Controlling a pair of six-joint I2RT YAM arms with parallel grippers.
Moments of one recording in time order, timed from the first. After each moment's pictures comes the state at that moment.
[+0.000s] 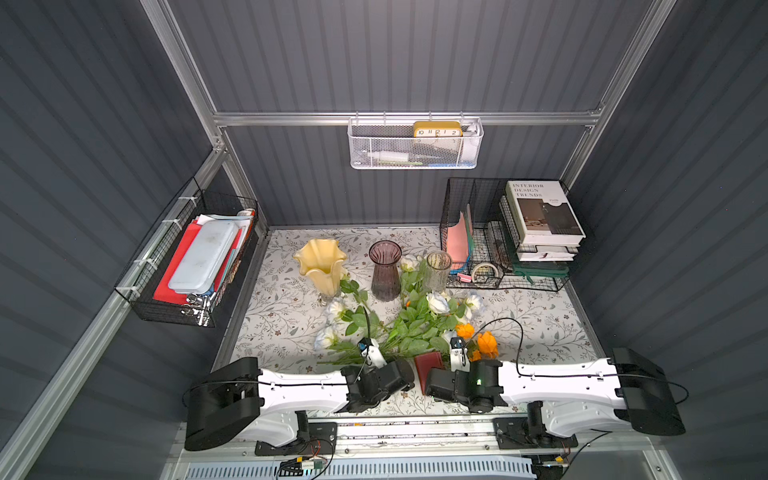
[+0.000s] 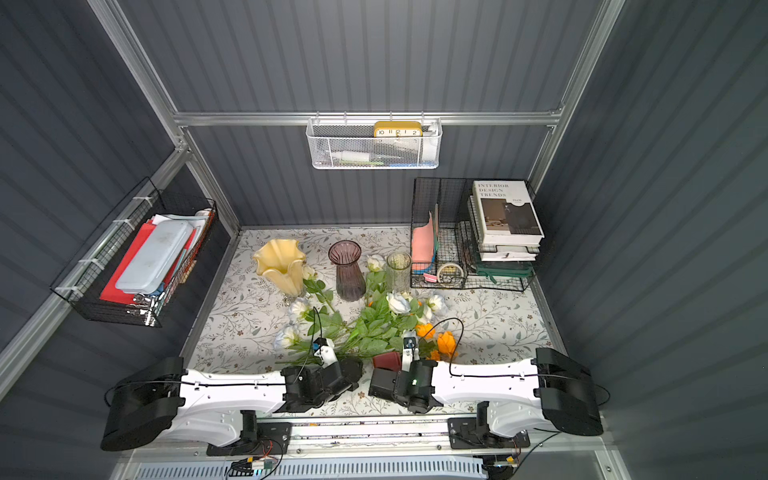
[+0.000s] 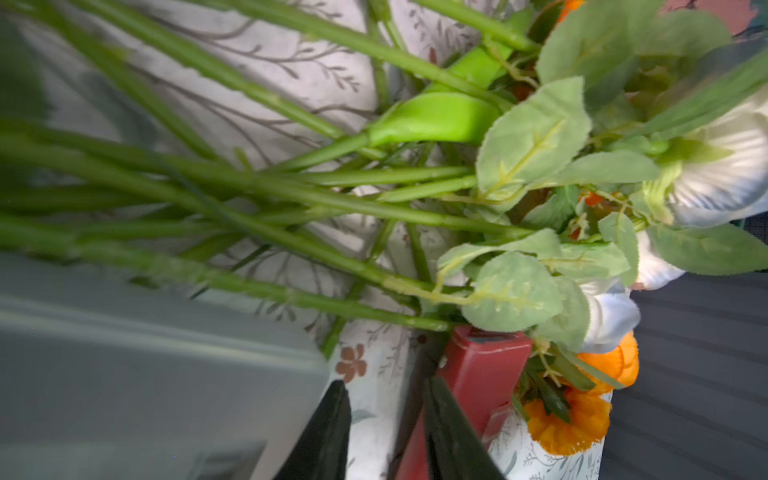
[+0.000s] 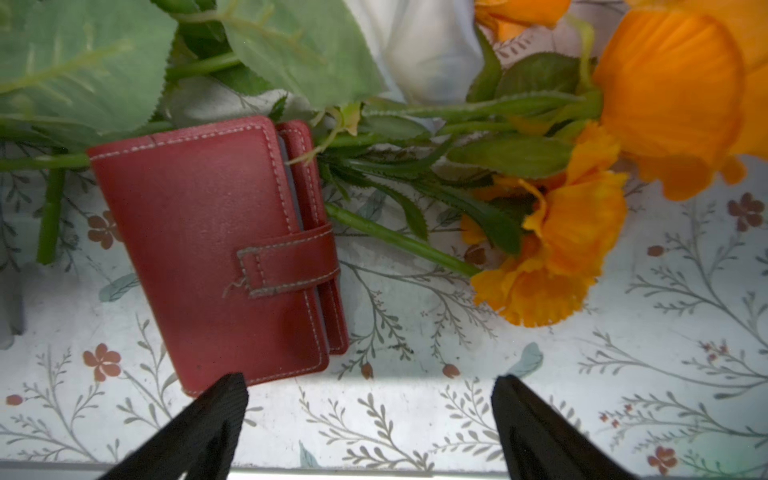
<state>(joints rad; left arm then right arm) -1.29 1.29 0.48 -0.11 -0.40 -1.67 1.33 1.32 0.75 -0.87 0.41 1.27</state>
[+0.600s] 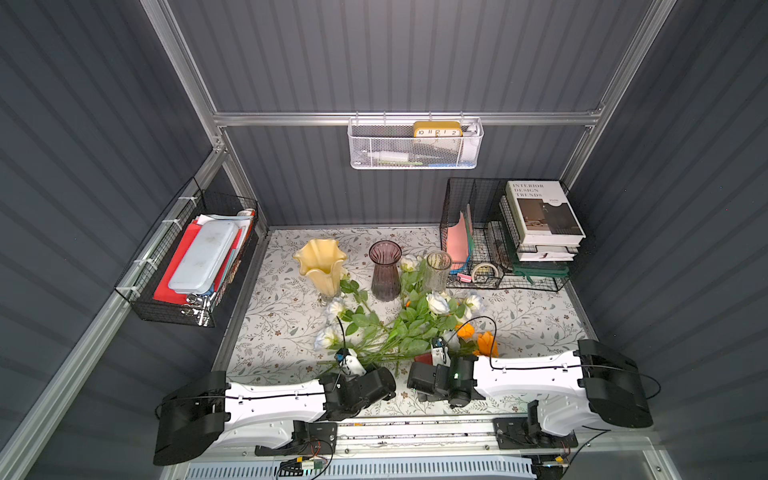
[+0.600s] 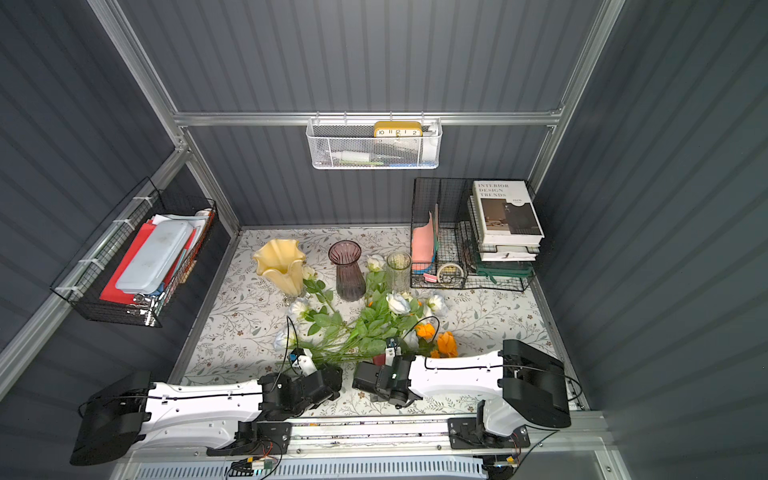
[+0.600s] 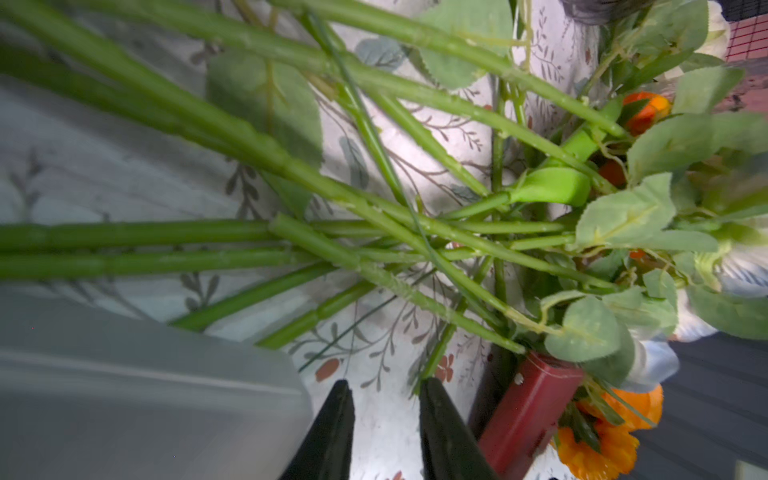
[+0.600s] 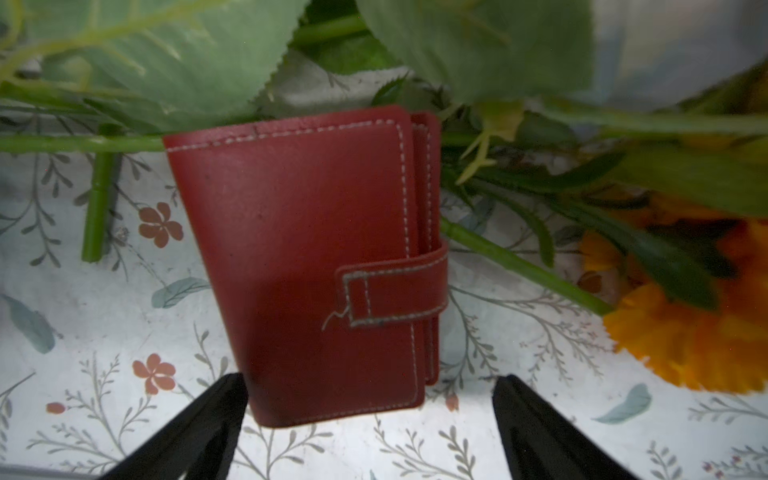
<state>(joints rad) -1.29 1.14 0.41 -0.29 -0.45 -1.82 1.29 1.51 0.83 -0.75 0.31 1.18</state>
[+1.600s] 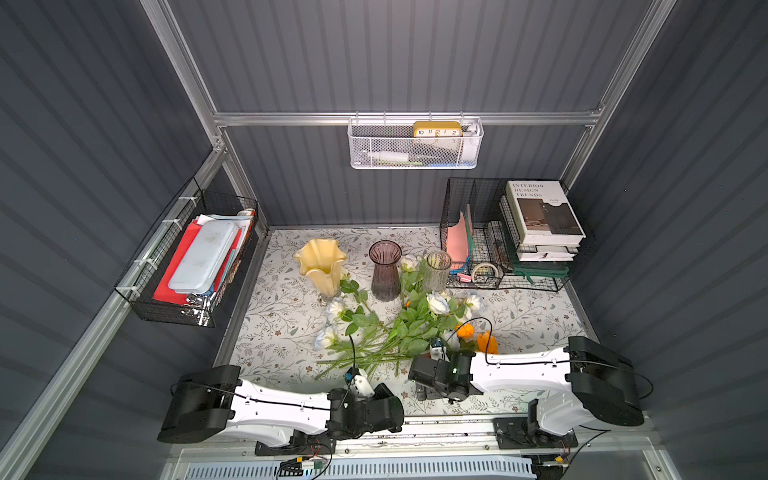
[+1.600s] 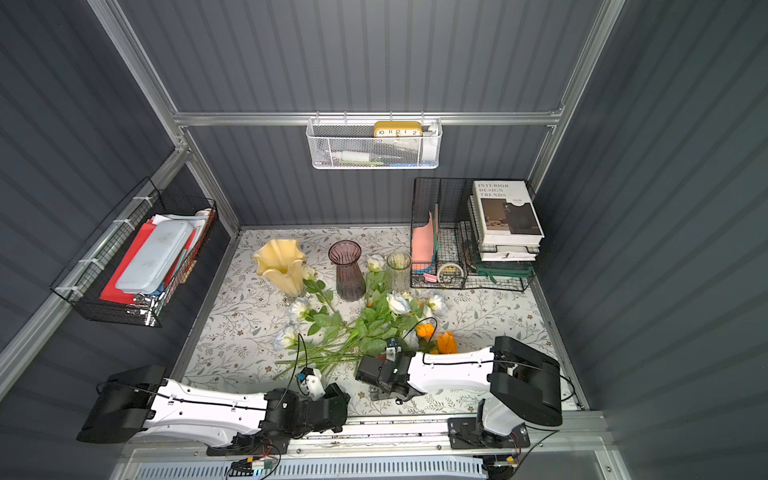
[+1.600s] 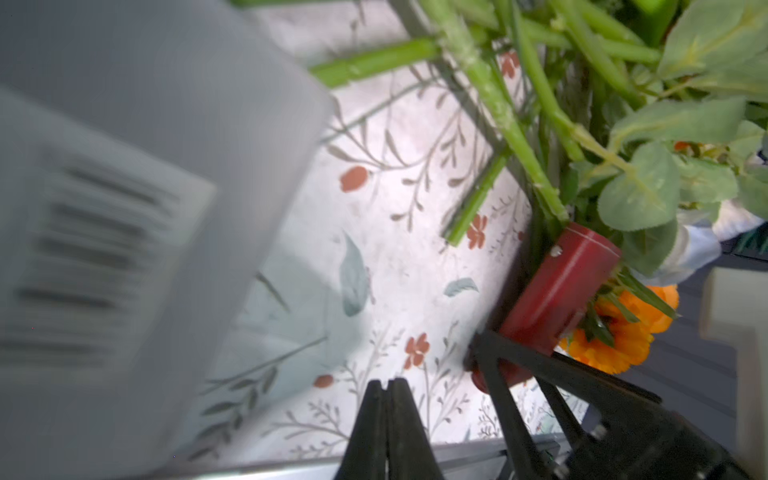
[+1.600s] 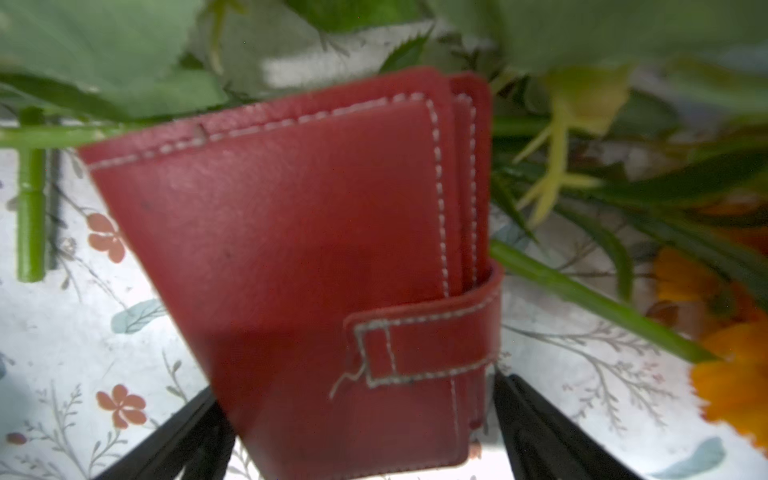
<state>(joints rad) -1.54 1.16 0.40 -0.30 -0.41 -2.05 1.23 1.52 0.78 -0.66 0.23 1.12</state>
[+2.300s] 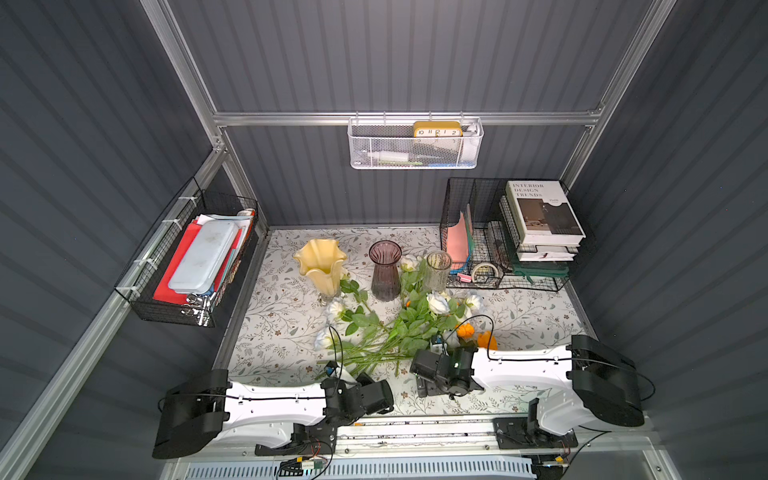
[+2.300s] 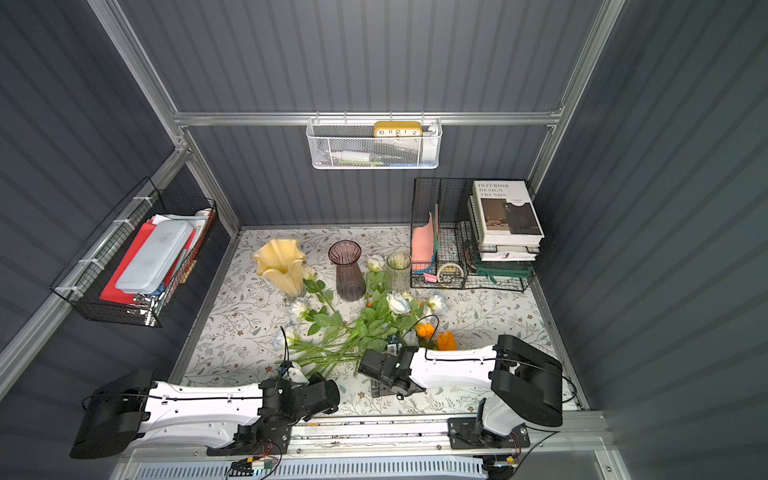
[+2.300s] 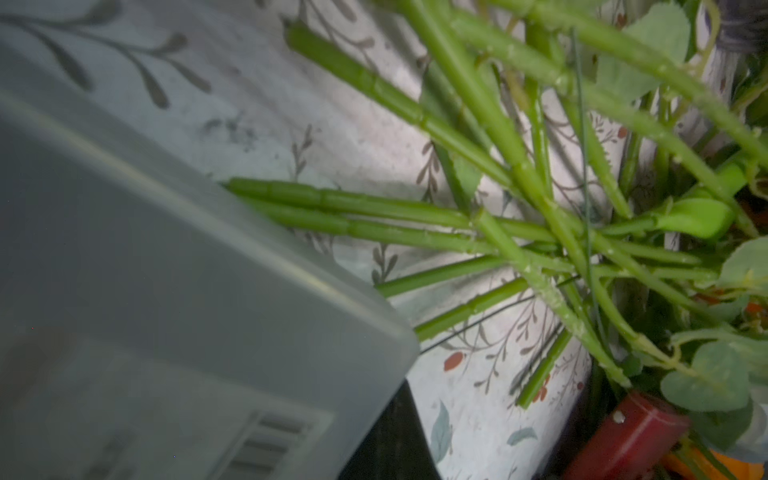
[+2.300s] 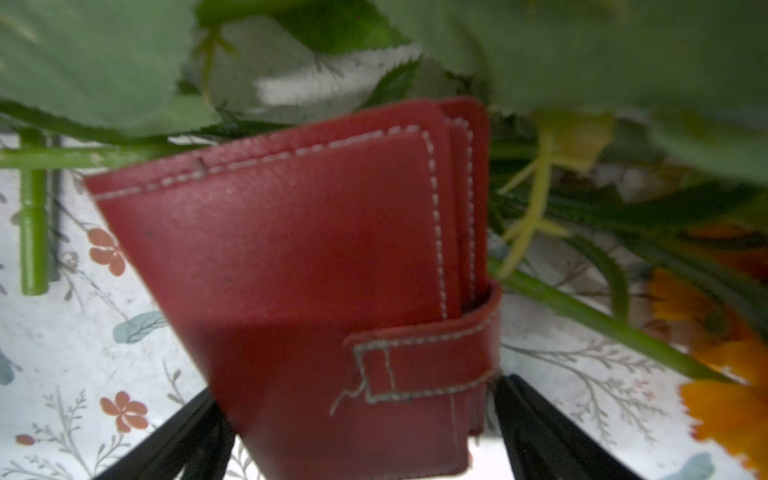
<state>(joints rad) -1.35 1.13 0.39 -0.49 -0.43 -2.05 1.18 1.52 0.78 -0.66 0.19 1.07</state>
